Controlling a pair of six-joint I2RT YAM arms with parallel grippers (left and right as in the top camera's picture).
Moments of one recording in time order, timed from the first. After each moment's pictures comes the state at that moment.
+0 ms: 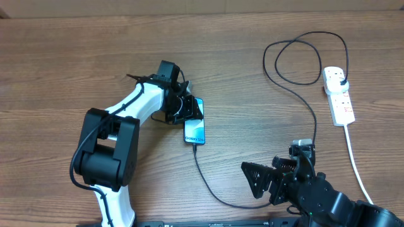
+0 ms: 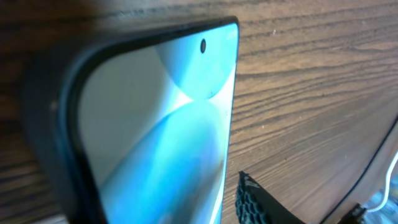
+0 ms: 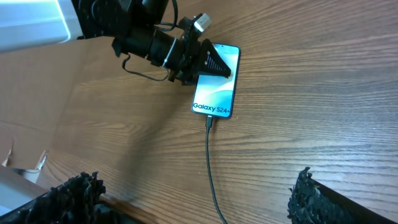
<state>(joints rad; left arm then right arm) -0.29 2.03 1.27 -0.66 0.53 -0.37 1.04 0.53 0.85 -0.94 0.28 0.91</state>
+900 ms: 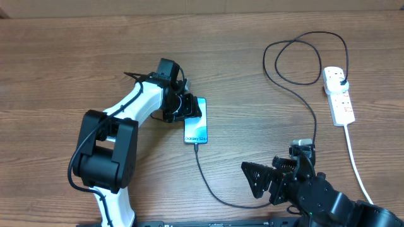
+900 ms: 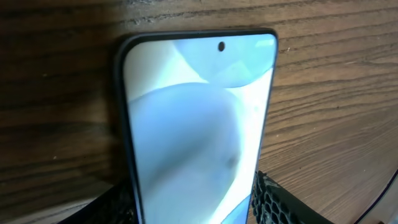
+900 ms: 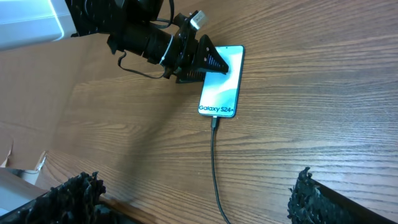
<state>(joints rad) -0.29 2.01 1.29 -0.68 0.45 -0.37 1.04 0.53 0.85 -0.94 0.28 0.91</state>
